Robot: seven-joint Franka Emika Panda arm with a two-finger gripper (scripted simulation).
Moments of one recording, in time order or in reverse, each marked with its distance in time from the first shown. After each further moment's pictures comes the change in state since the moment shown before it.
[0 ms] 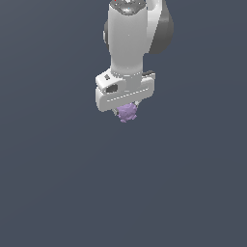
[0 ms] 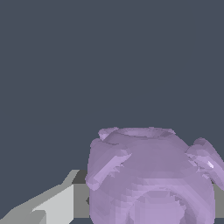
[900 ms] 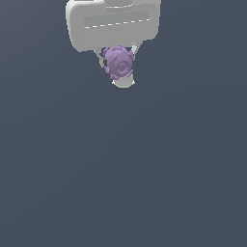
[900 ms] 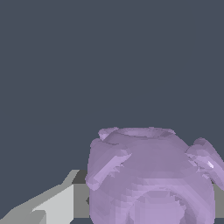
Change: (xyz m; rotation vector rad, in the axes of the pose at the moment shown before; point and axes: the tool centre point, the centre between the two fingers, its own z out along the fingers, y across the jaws) arm -0.009 0.022 -0.180 0.000 0.000 0.000
